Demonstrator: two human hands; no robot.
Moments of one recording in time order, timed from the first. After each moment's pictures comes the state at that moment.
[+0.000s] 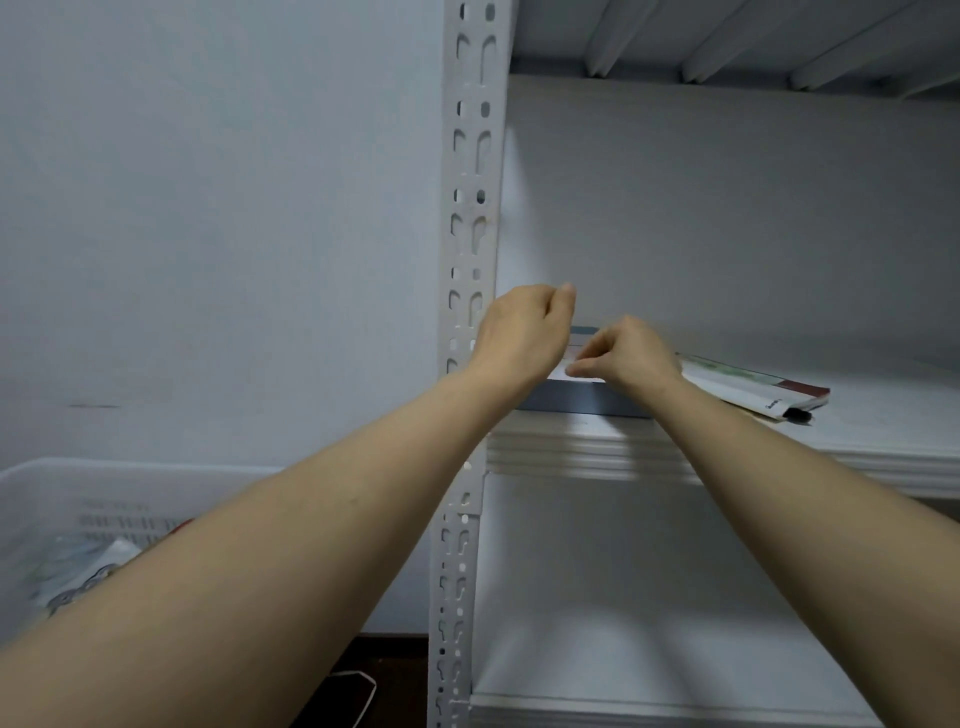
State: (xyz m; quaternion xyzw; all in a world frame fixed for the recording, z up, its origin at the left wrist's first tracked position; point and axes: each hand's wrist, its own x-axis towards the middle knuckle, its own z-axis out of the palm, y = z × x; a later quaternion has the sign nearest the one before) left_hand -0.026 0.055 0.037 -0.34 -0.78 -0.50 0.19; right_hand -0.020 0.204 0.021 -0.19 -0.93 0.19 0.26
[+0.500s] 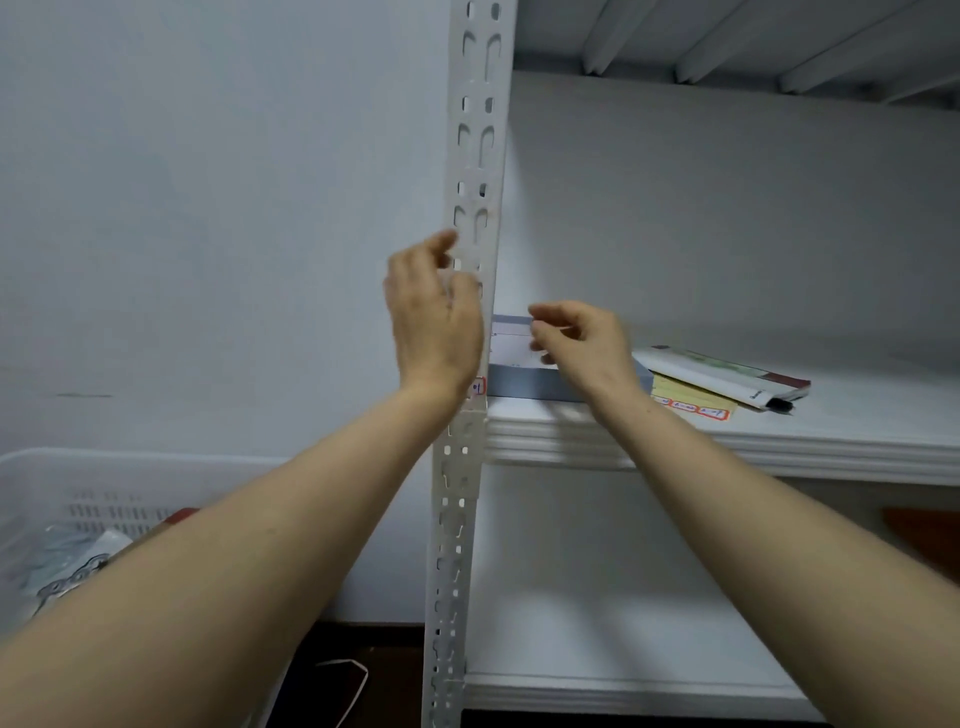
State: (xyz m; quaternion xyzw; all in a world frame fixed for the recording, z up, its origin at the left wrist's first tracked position) left_hand -0.032 0.005 0.023 -0.26 -0.63 -0.63 0.36; right_hand -0.001 0.138 0.010 -0.03 -0.80 0.44 0.40
